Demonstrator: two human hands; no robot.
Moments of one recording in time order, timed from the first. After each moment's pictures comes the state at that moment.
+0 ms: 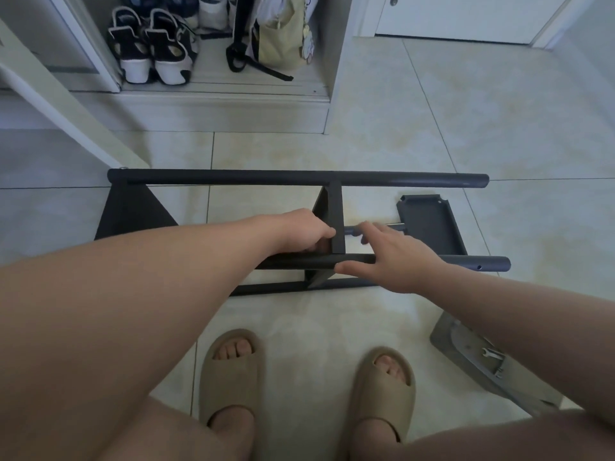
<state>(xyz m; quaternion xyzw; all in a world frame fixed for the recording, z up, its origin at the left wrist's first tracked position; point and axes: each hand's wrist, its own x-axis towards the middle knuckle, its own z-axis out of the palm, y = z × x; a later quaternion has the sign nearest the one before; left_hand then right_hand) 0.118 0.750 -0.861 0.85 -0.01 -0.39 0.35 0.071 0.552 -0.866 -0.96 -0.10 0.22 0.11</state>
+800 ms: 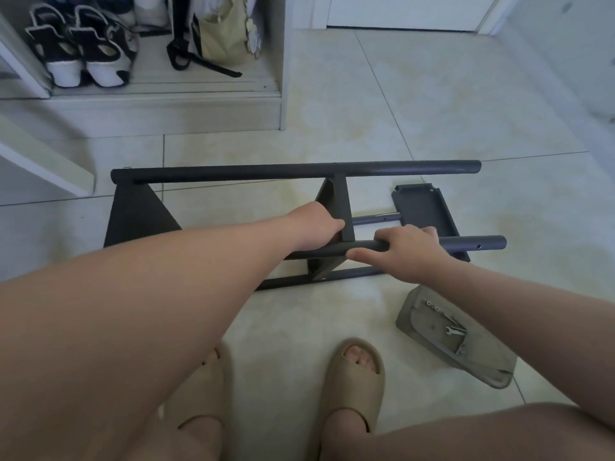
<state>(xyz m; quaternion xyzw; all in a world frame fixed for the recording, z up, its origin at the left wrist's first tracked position) 0.119 0.652 -0.860 0.88 -0.07 -0.35 0.31 0.056 0.463 -0.869 -0.98 -0.02 0.17 0.08</state>
